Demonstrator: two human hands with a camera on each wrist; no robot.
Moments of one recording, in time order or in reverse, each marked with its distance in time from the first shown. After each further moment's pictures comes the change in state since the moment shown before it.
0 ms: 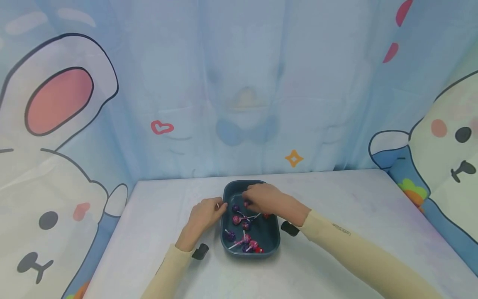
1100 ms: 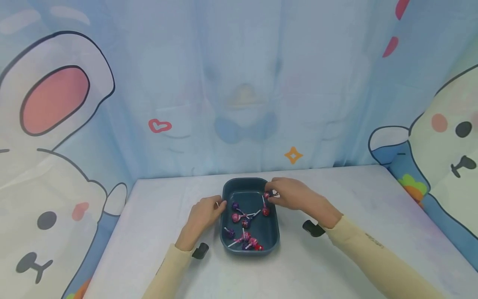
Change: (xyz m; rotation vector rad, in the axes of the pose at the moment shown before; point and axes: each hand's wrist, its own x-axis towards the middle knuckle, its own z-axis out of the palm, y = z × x) left_hand -0.002 0.001 0.003 -0.012 0.023 -0.018; right_hand -0.053 0.045 -0.001 0.143 0.094 0.095
